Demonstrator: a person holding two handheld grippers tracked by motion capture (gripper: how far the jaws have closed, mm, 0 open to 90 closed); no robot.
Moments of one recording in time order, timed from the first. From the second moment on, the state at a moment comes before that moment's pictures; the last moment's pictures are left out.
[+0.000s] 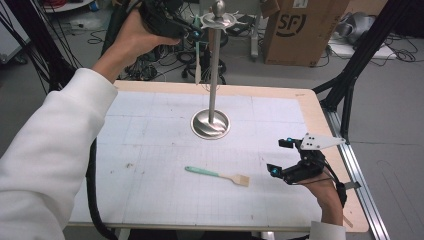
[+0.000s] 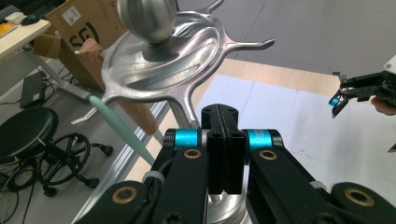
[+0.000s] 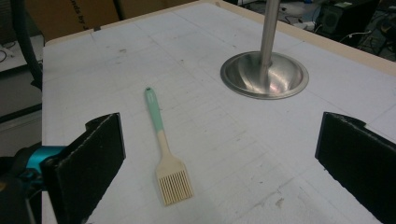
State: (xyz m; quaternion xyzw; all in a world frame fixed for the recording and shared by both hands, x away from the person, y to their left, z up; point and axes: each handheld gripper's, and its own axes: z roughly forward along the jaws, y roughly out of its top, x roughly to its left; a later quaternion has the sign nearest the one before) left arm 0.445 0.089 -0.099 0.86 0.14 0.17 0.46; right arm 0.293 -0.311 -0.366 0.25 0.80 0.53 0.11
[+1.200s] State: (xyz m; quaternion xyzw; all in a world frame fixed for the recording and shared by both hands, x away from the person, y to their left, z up) left arm 0.384 0.167 -0.114 0.86 0.15 0.18 0.46; right arm 0.290 -0.307 -0.363 0.25 0.80 0.53 0.12
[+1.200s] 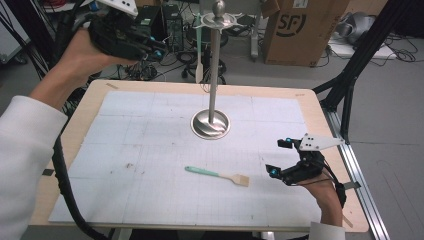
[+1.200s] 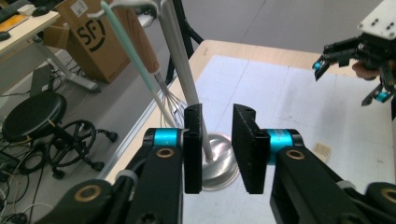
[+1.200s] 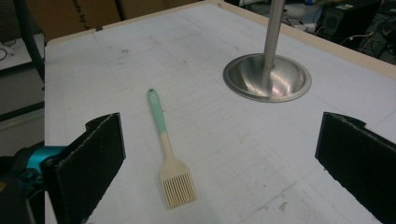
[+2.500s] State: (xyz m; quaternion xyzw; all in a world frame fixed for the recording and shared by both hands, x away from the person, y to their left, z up) left arm 0.330 0.218 -0.202 0.84 0.14 0.15 0.50; right arm 0.287 -0.304 -0.360 0.25 0.81 0.52 0.12
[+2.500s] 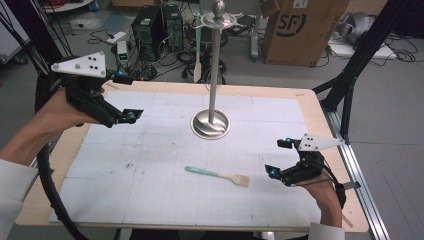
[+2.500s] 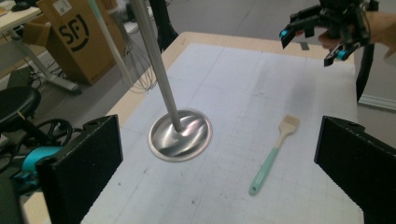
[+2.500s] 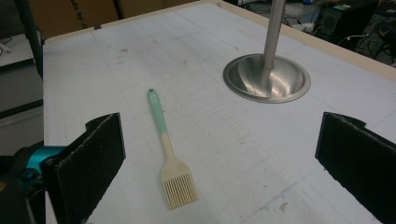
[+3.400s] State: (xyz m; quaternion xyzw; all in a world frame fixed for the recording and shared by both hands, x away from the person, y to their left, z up) left arm 0.300 0.249 -0.300 0.83 0.16 0.15 0.51; right arm 0.288 -0.301 -0.360 0.25 0.81 0.52 0.12
